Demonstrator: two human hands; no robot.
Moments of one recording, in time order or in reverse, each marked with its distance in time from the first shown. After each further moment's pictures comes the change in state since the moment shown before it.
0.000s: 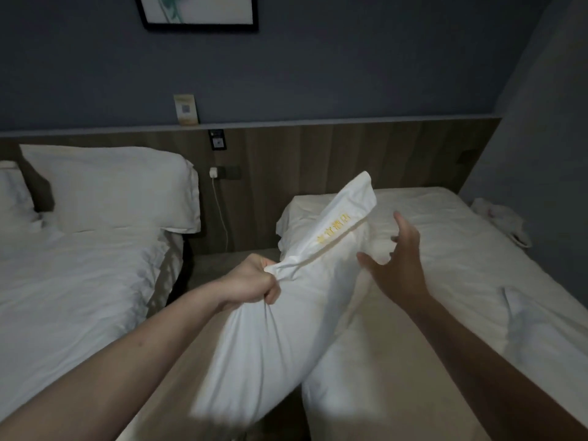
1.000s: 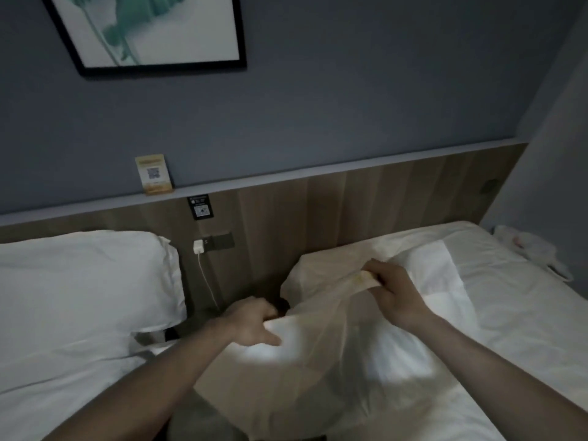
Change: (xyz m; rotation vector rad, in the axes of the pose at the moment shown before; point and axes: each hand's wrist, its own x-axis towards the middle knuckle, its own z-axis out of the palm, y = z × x) left_hand 0.385 0.001 -0.246 0.826 -0.209 0.069; right_hand 0.337 -0.037 0.215 0.056 -0.245 -0.240
